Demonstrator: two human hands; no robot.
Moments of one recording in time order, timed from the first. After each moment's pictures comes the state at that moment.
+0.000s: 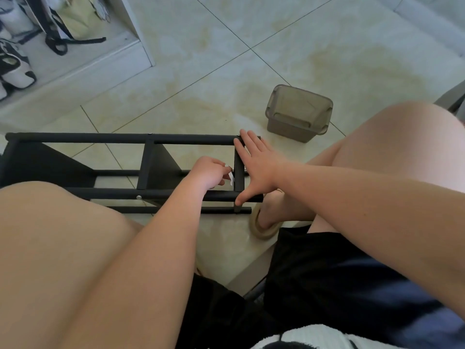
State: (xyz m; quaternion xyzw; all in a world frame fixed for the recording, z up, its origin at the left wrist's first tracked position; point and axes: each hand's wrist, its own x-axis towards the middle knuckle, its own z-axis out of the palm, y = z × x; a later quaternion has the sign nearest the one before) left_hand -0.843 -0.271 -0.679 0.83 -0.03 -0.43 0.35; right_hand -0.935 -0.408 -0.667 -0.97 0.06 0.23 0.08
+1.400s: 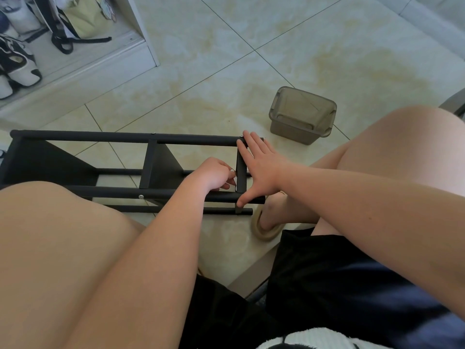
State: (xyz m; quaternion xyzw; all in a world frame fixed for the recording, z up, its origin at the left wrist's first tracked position) left_hand -0.843 -0.273 -0.669 0.82 -0.06 -0.48 0.30; right_hand -0.934 -0.406 -0.668 -0.97 0.06 0.24 0.08
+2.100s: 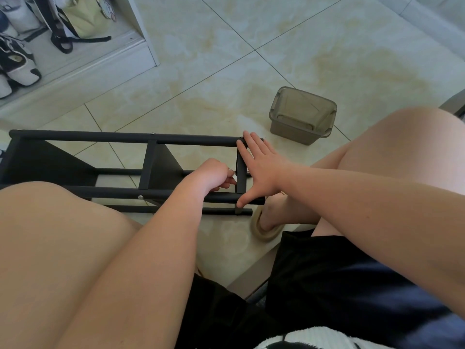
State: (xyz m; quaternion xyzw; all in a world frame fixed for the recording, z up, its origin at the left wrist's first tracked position) left_hand -0.845 -0.289 -0.666 0.82 0.03 -0.50 0.26; right_hand -0.933 -0.407 -0.670 -0.97 0.05 0.24 0.08
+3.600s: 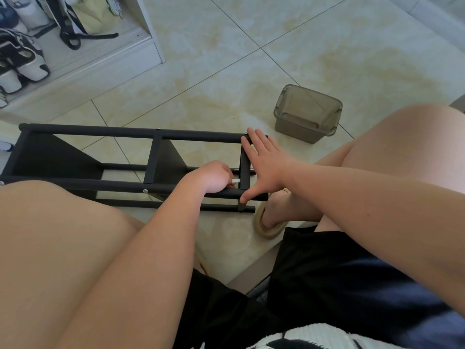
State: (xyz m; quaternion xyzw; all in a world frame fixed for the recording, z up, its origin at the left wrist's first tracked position) left_hand -0.845 -0.257 -0.660 0.85 -0.23 -0.46 0.14; right_hand -0.934 -0.406 -0.669 -0.97 0.06 0.24 0.07
